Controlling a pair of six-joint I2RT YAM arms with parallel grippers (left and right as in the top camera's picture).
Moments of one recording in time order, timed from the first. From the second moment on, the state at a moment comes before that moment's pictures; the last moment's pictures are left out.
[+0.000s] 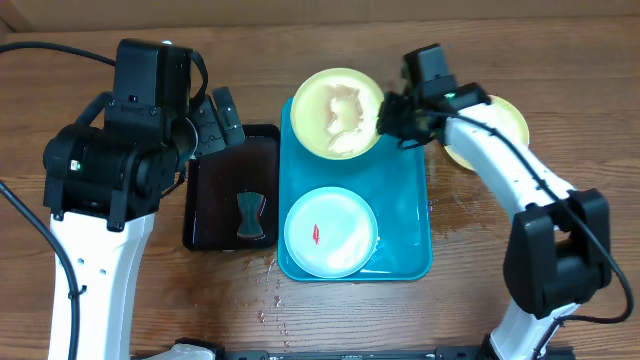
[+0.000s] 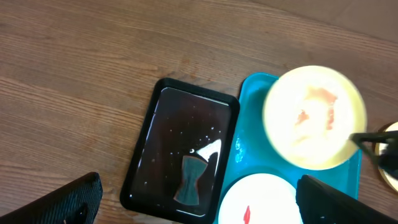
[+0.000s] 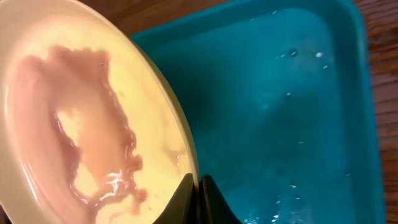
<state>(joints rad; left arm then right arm) -0.23 1.43 1.91 -1.41 -0.21 -0.47 0.33 1.91 1.51 -0.67 -0.19 0.59</state>
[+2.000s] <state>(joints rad) -0.21 1.43 1.92 -1.42 -0.26 -0.47 1.02 1.91 1.51 0.11 1.14 -0.24</state>
